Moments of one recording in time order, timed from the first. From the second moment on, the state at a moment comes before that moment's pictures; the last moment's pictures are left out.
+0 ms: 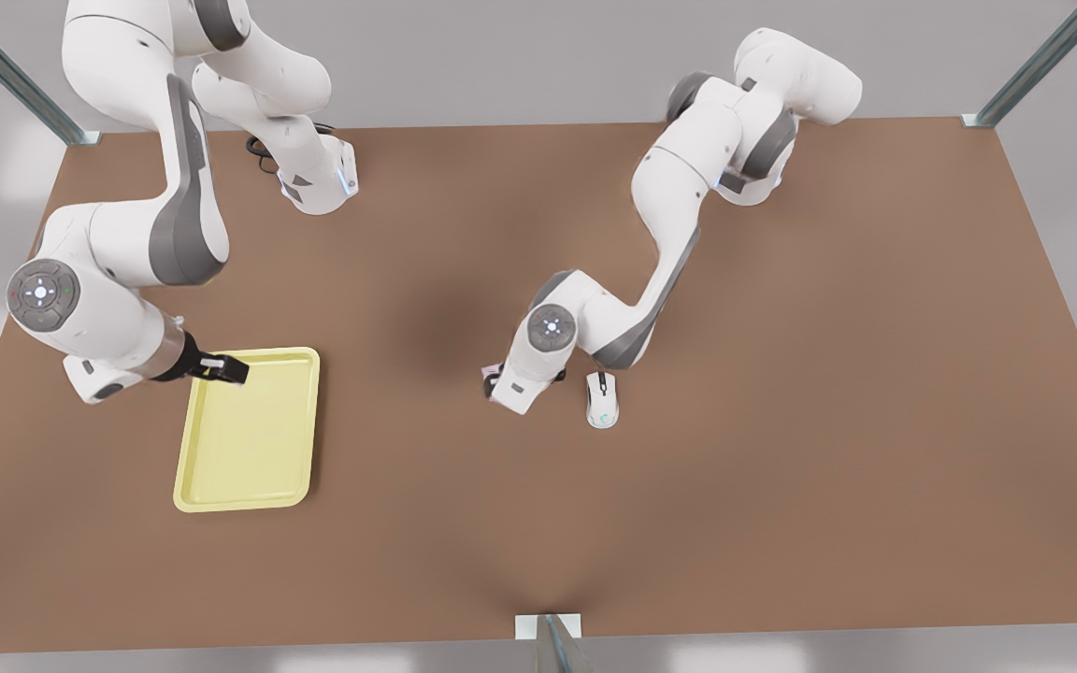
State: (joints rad) left arm -0.65 0.87 -0.01 -1.04 -0.14 2.00 -0.90; right arm 0.05 0.24 0.02 -1.49 -0.02 1.64 0.23
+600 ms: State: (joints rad) left arm -0.10 0.26 -0.04 -1.40 0.02 1.35 -0.38; right arm 0.56 0.80 0.11 -1.13 -0.04 1.90 0.35
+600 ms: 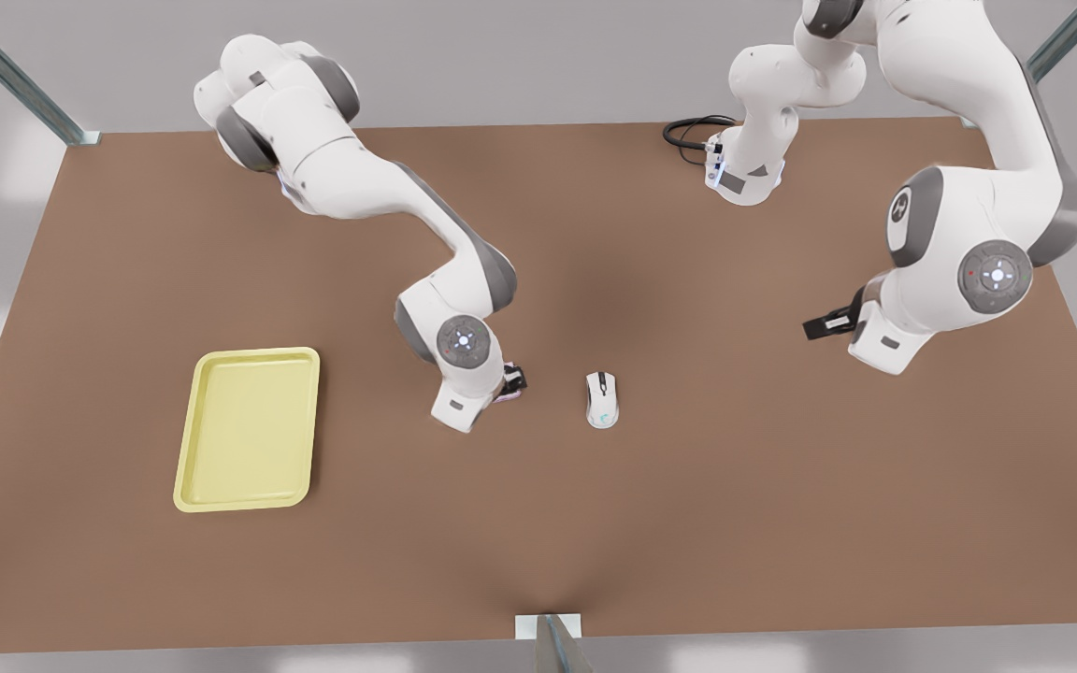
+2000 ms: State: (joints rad) left arm -0.11 0.23 -0.07 -1.31 -0.02 1.33 -0.09; right arm 0.60 0.77 0.12 -1.55 -0.02 2.17 0.55
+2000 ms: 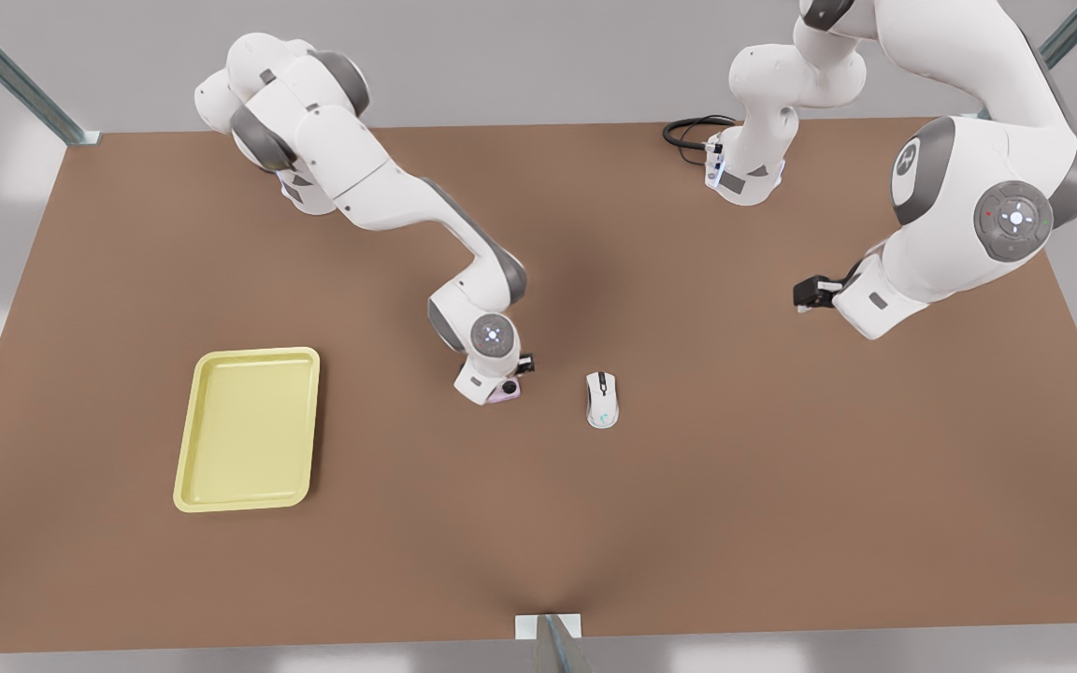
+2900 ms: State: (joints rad) left arm -0.12 0.25 -0.09 -1.31 -0.05 1.36 -0.07; right arm 0.59 0.80 0.14 -1.58 0.00 2.30 0.49
